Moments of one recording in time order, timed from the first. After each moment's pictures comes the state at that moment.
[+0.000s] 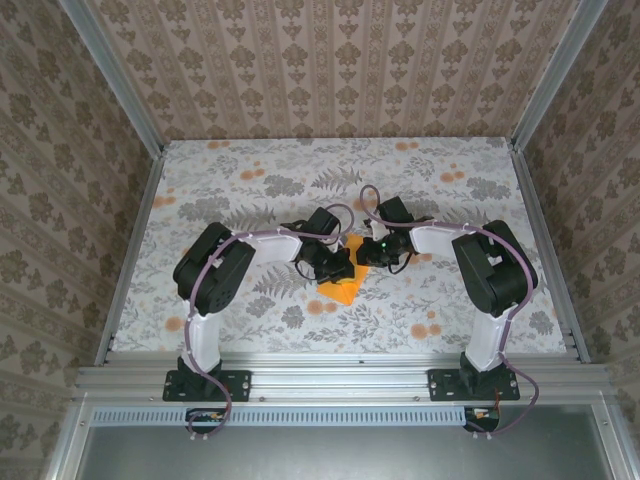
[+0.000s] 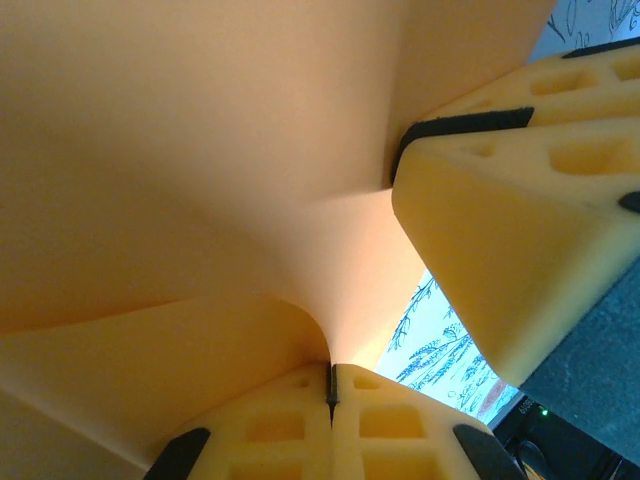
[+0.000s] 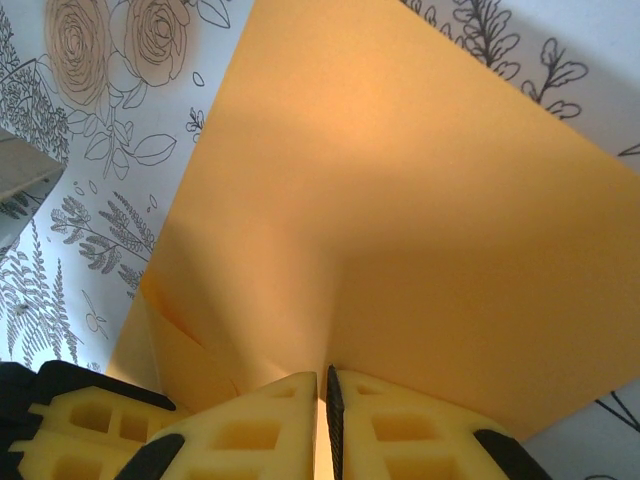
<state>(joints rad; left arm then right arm) -0.76 1.99 1.17 -0.31 0.62 -0.83 0.39 1.87 1.02 -0.31 -0.46 0.40</state>
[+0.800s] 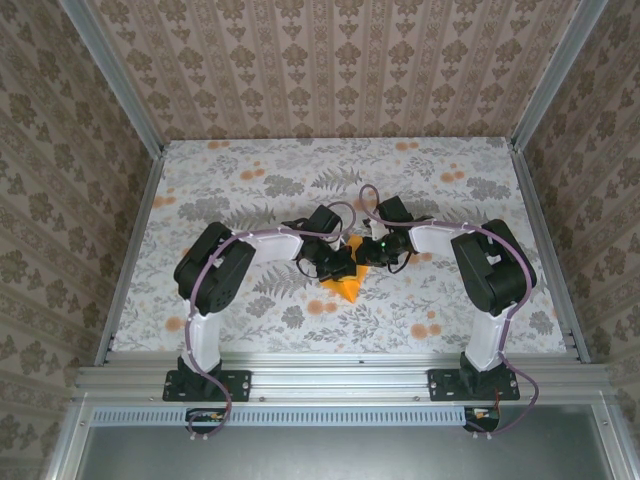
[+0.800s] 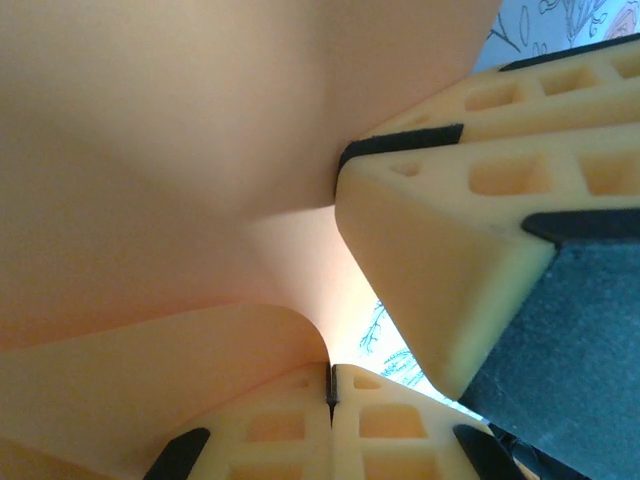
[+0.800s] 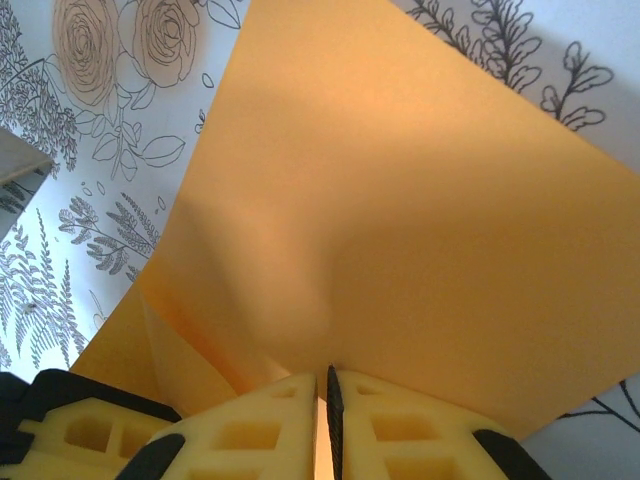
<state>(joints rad) -0.76 2.00 1.19 -0.32 0.63 -0.82 0.39 1.87 1.03 -0.31 -0.47 0.40</state>
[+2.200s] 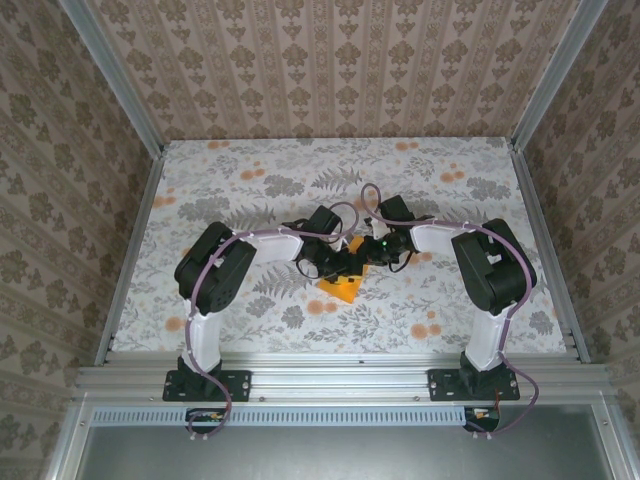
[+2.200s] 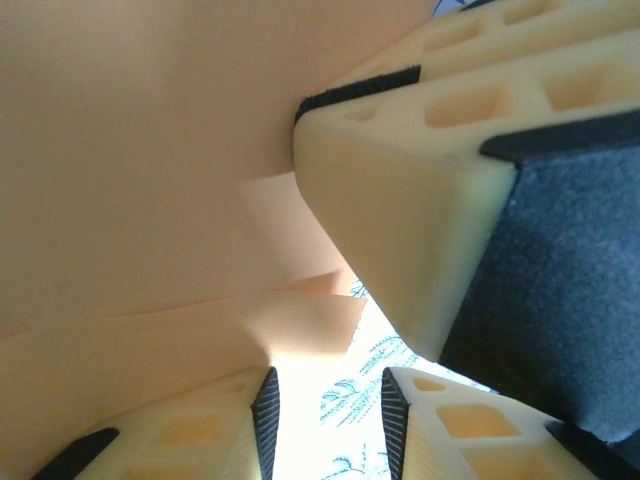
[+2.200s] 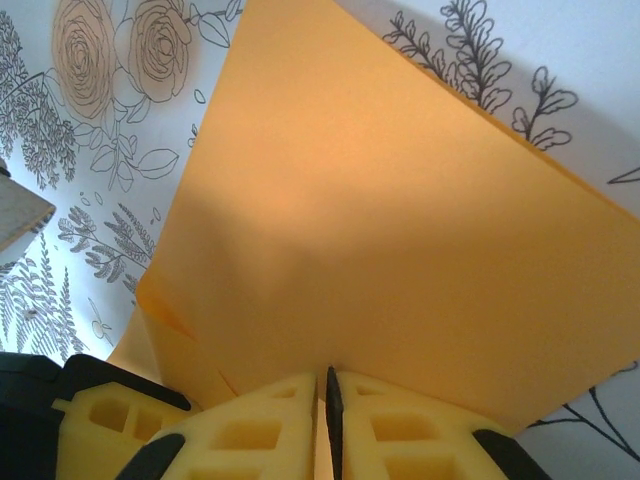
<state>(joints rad) -0.76 2.00 1.18 -0.28 0.67 -0.76 0.38 1.88 1.03 -0.30 -0.48 0.40</state>
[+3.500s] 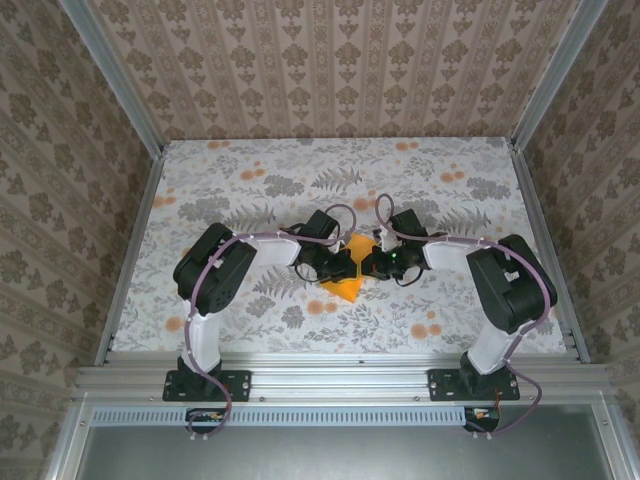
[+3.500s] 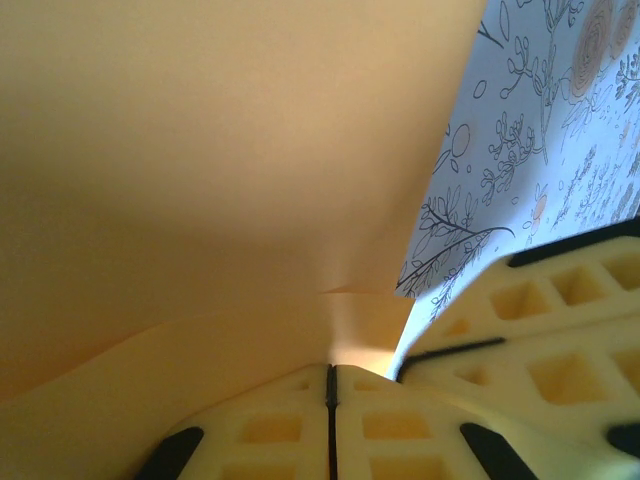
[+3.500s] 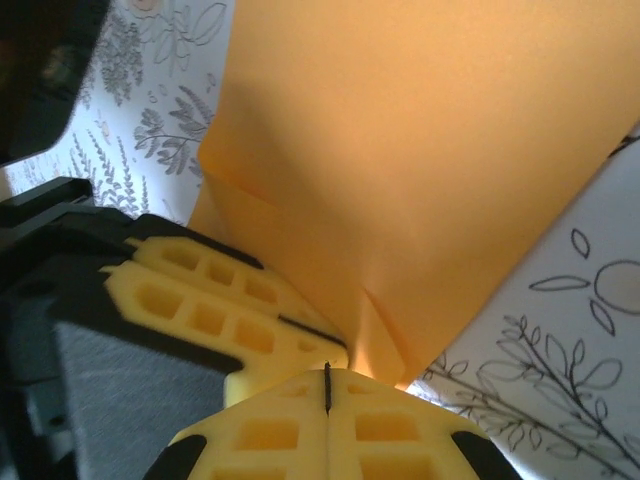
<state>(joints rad) -0.76 1.99 1.12 -0.18 0.64 -0.77 0.37 1.74 0.82 -0.18 -0.62 0.56</state>
